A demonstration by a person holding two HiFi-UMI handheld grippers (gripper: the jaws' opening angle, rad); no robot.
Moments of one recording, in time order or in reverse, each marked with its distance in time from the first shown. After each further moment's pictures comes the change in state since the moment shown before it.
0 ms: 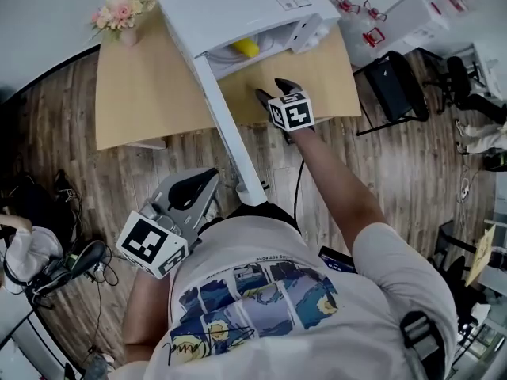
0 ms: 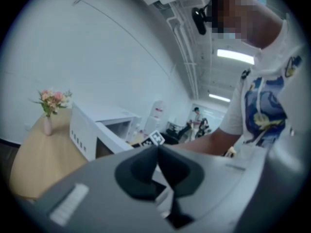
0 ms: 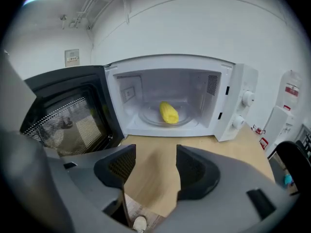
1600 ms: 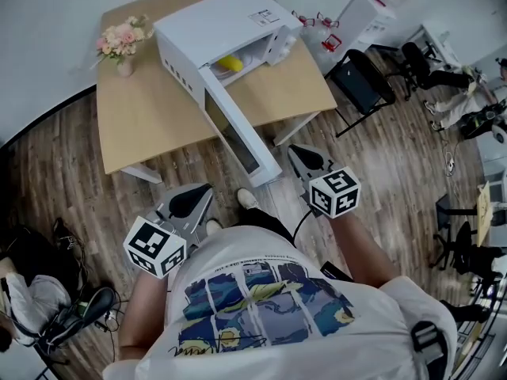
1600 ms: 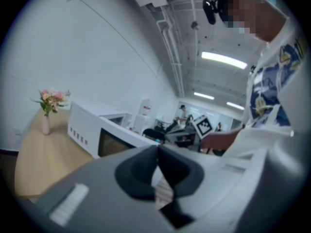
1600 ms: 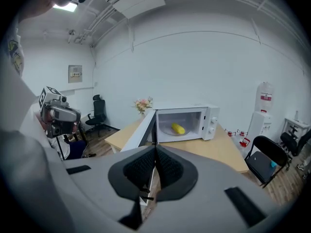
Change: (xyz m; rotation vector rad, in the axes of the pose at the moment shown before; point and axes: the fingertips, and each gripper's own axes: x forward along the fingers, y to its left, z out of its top) left arm -0.094 -0.003 -0.043 0.064 0.014 -0.162; right arm -0.261 0.149 -0.012 0.069 -0.201 -0.088
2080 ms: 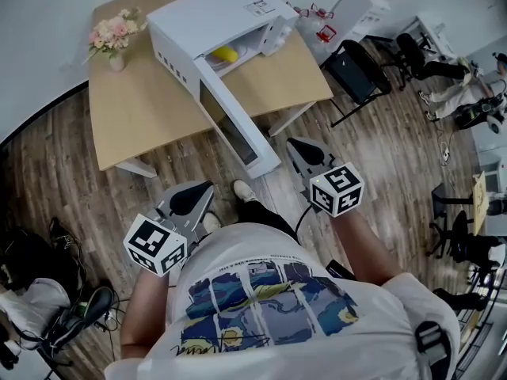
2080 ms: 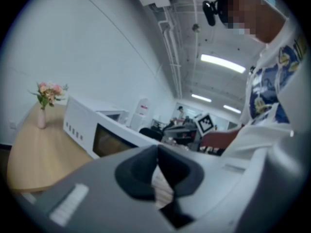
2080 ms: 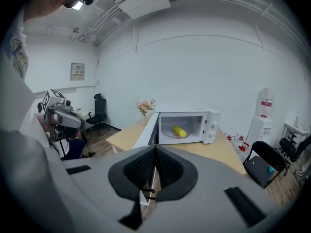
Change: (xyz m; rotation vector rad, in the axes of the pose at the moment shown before) left arm 0.002 -0.004 -0.009 -0.031 -0.006 -0.047; right arm -0.009 0.015 0.014 -0.041 -0.012 -0.004
